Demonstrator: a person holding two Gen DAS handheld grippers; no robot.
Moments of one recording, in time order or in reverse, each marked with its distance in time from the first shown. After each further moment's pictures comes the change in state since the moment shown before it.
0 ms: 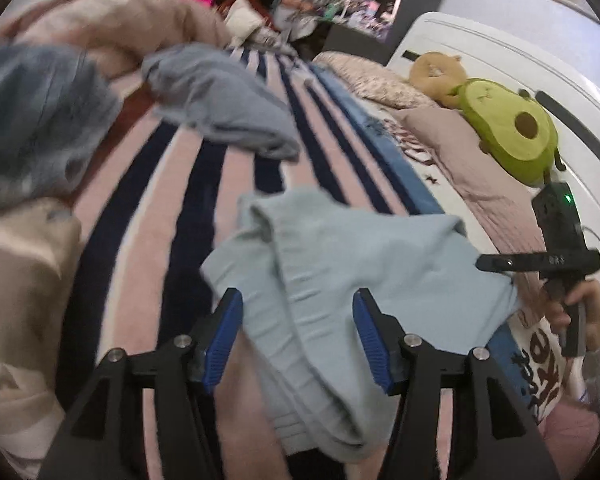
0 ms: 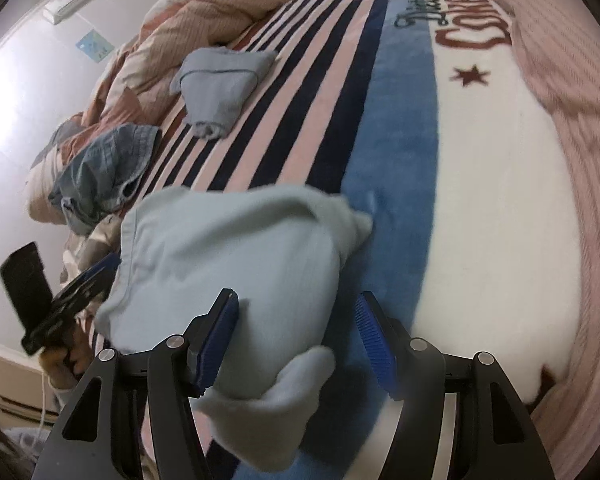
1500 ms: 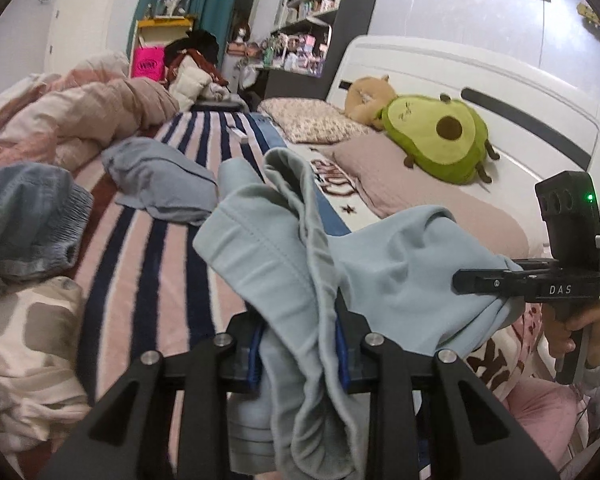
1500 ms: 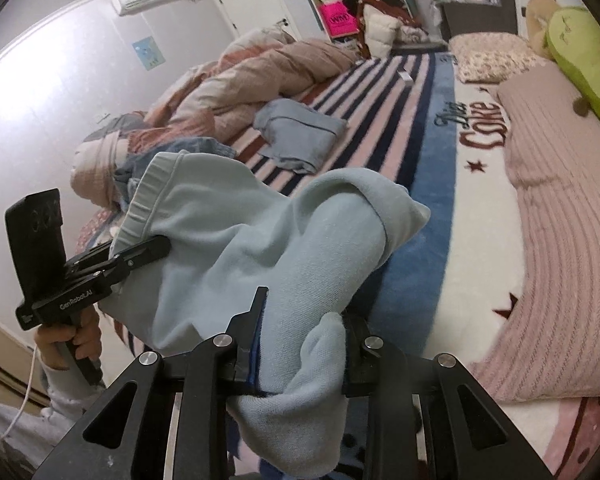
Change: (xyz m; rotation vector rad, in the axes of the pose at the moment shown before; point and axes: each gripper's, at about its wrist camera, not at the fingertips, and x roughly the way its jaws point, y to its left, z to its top) left arm -0.109 -0.105 -0.006 0.203 -0.180 -0.041; right arm -0.111 0.120 -0.086 -0.209 -0.246 -0.032
